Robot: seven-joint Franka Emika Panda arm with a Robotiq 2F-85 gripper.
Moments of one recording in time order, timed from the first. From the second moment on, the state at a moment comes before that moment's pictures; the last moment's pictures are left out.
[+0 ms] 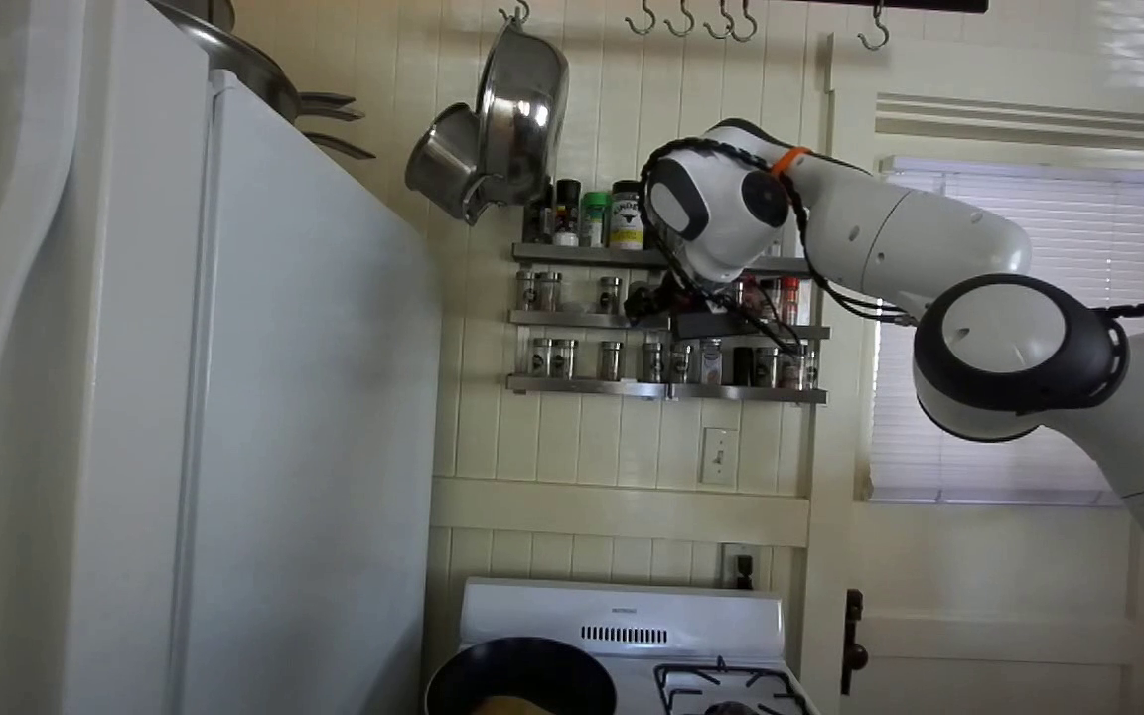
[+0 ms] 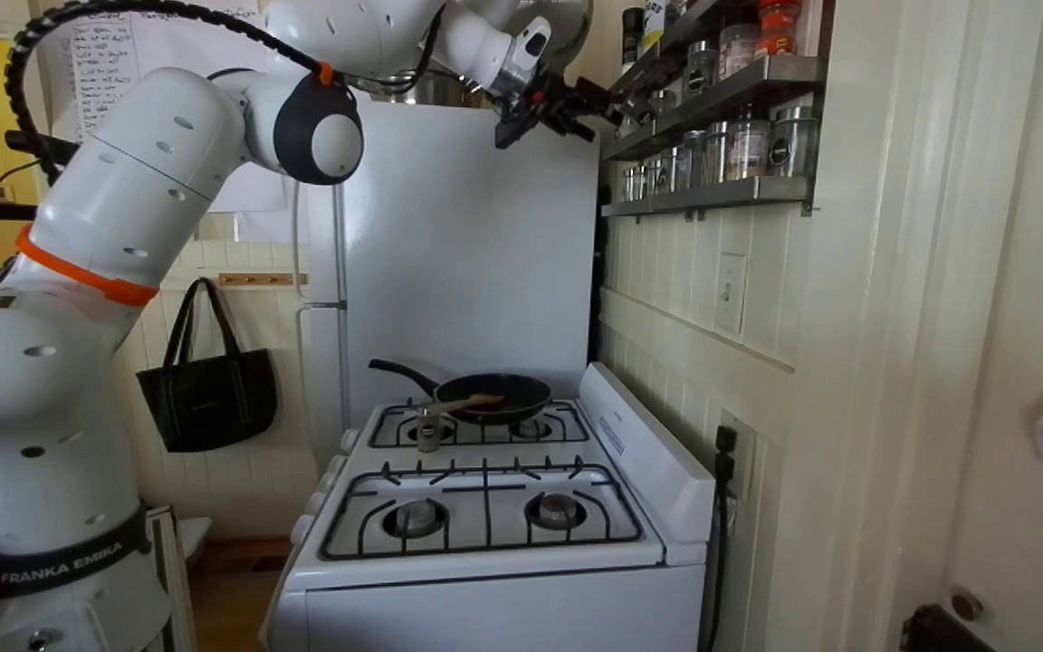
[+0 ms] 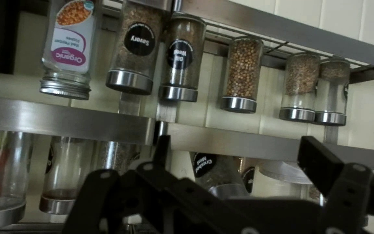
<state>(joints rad) -0.11 0.54 0.58 -0.66 2.14 4.12 -2.64</state>
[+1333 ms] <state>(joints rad) -0.11 0.54 0.56 -0.64 2.23 4.03 -2.61</state>
